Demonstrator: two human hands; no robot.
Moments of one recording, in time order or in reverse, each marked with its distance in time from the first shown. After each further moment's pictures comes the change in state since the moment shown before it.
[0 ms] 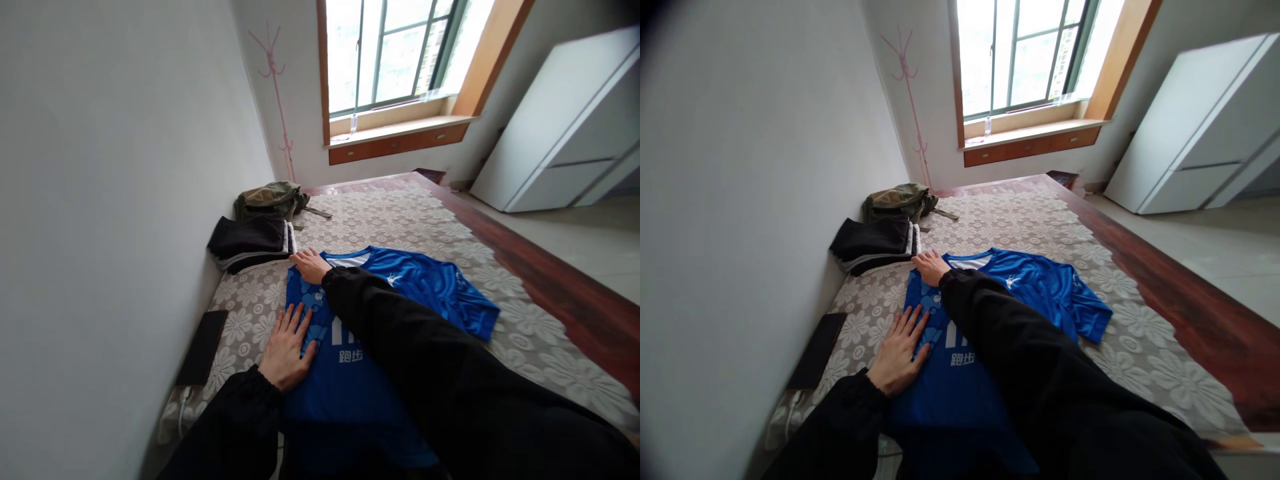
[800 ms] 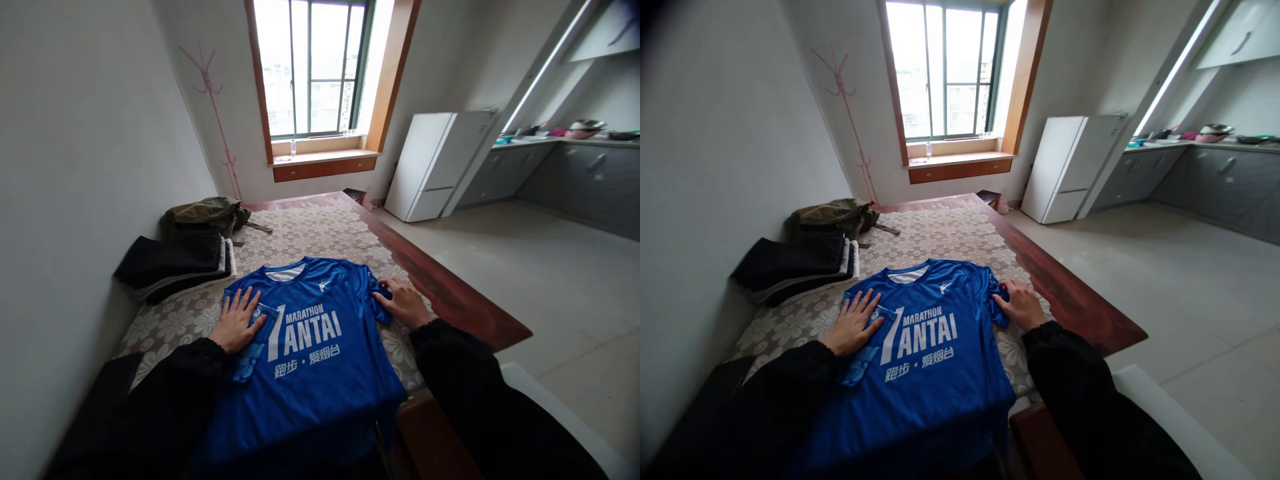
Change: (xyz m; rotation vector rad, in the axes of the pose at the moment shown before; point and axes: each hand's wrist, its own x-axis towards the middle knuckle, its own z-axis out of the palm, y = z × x) left_hand 0.114 -0.019 0.009 0.001 -0.151 -0.006; right_hand -0.362 0.136 -0.100 -0.145 0.267 0.796
